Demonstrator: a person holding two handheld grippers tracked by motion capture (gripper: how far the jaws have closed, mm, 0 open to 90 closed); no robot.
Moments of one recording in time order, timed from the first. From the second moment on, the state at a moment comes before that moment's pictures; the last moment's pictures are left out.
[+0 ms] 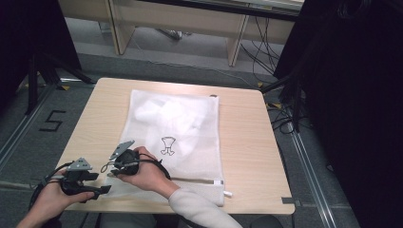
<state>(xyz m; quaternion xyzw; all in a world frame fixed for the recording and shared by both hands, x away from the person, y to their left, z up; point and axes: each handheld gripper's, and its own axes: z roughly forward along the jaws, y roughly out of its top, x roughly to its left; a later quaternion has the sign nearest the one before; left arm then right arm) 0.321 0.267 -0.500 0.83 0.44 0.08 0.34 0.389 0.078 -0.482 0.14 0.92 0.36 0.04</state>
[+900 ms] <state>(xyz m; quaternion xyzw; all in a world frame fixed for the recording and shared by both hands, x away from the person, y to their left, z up) 0.320 0.266 -0.500 0.83 0.43 0.07 0.34 0.388 0.103 -0.499 0.14 0.93 0.34 0.03</state>
